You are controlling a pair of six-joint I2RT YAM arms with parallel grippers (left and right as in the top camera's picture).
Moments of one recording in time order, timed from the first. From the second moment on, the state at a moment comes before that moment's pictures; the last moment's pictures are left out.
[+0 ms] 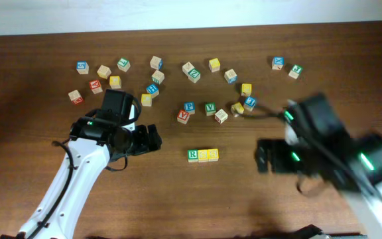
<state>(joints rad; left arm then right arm) -0.23 1.42 1.10 -0.99 0.14 -0.41 0.39 1.12 1.45 -1.52 -0.03 0.43</state>
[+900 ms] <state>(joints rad) -0.23 1.42 1.10 -0.98 0.14 -0.41 0.10 0.21 0.87 -1.08 -0.17 0.15</state>
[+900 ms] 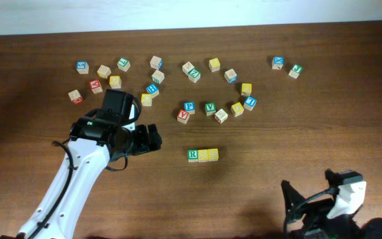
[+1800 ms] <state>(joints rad) -0.23 1.42 1.10 -0.98 0.14 -0.41 0.05 0.01 0.02 0.01 -0.20 -0.04</state>
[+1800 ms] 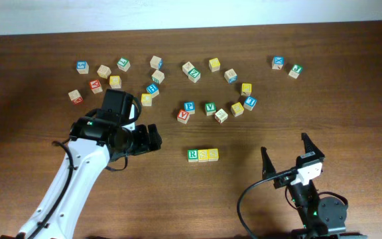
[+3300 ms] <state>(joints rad) -0.23 1.42 1.10 -0.98 0.14 -0.41 0.03 0.01 0.01 -0.07 -0.02 0.03</state>
